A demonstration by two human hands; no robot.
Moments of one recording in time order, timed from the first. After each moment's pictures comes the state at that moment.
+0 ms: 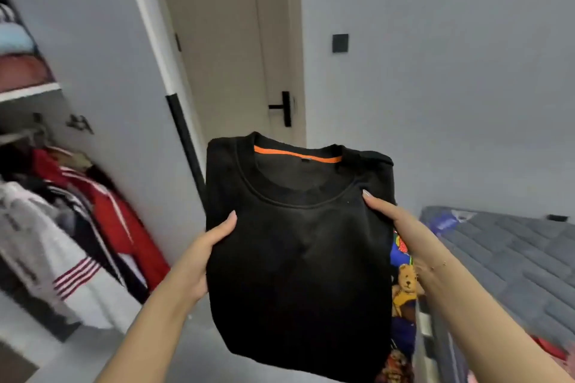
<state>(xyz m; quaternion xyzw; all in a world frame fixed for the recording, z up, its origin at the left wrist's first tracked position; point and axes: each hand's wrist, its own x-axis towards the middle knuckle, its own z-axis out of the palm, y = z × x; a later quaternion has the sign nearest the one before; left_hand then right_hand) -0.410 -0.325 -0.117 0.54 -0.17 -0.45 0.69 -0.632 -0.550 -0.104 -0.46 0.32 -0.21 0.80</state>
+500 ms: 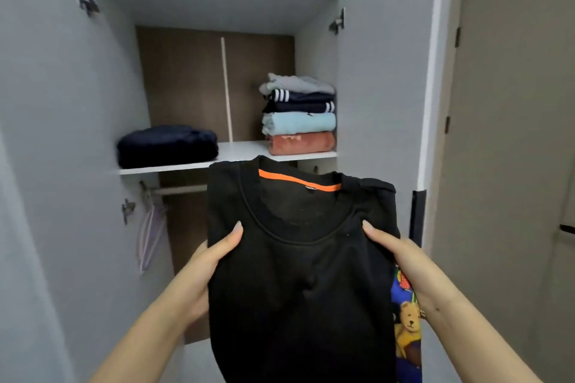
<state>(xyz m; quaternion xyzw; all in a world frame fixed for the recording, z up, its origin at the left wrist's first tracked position) -0.370 -0.142 0.001 0.56 -0.05 -0.03 0.82 -0.331 -0.443 0.011 -0.64 -0.04 0.08 0.76</state>
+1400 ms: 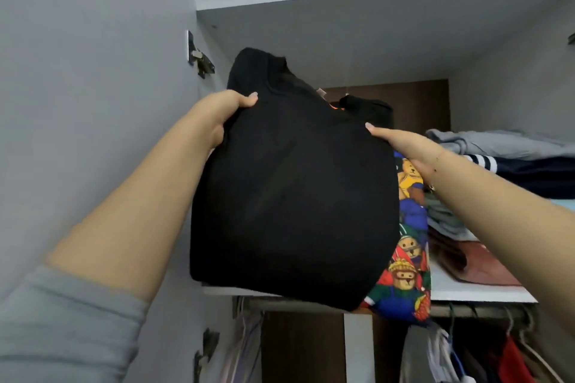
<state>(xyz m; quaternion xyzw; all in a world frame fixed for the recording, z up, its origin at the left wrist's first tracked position) -0.089 0.139 0.340 0.71 0.10 0.34 0.60 0.056 -0.094 0.284 -0.60 -0.27 0.09 0.75</state>
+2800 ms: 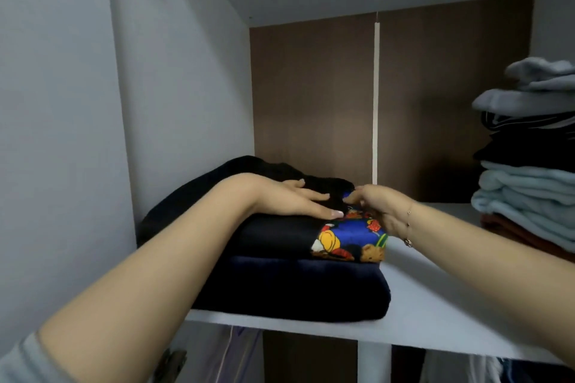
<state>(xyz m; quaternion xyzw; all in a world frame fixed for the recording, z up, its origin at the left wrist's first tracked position) 0.103 0.165 0.211 0.99 0.10 -0.06 0.11 0.215 0.028 0.169 -0.67 -0.17 0.23 0.69</state>
